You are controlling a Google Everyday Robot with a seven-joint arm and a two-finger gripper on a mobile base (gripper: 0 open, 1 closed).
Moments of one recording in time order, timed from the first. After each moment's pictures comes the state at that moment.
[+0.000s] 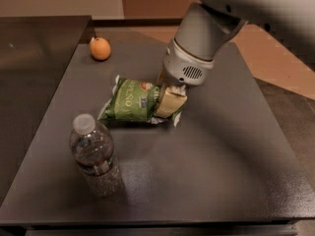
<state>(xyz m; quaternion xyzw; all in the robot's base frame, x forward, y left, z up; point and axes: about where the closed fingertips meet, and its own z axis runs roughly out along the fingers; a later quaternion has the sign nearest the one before) 0.466 -0.014 0.891 -0.71 0.68 0.15 0.13</state>
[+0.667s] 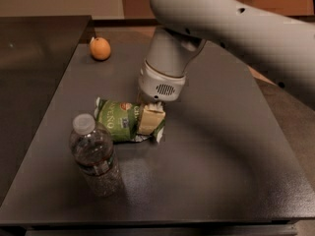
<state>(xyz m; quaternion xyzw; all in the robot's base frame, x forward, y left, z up) 0.446 0.026 0.854 -0.74 0.65 0.17 0.08</state>
